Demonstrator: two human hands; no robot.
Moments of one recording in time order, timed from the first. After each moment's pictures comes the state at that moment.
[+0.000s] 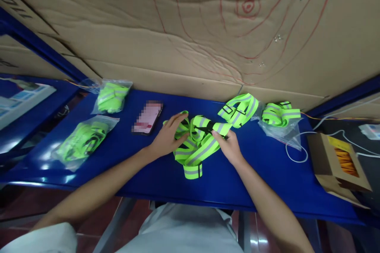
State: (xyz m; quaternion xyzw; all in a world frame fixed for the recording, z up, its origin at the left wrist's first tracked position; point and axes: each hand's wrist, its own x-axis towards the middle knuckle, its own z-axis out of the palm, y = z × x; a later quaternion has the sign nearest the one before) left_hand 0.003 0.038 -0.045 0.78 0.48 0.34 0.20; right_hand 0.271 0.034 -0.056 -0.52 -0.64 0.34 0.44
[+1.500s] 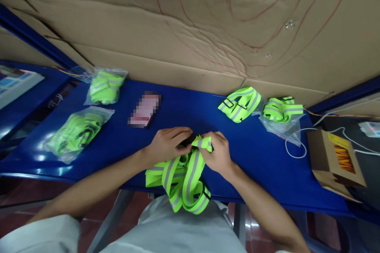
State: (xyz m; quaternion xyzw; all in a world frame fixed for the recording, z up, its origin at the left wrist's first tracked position) left_hand 0.016 0.012 -0.042 0.88 0.34 0.33 -0.04; right_hand 0.241 -0.006 -0.029 -0.45 -0.77 0.19 0.40
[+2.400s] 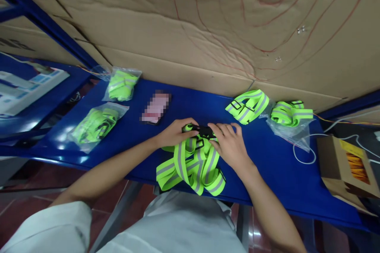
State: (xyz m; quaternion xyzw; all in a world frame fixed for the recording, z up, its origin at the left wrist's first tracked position) left_hand 0.003 0.040 -0.038 0.78 0.42 0.28 0.36; right_hand 0.267 0.013 -0.020 -0.41 -0.90 -0.07 0.14
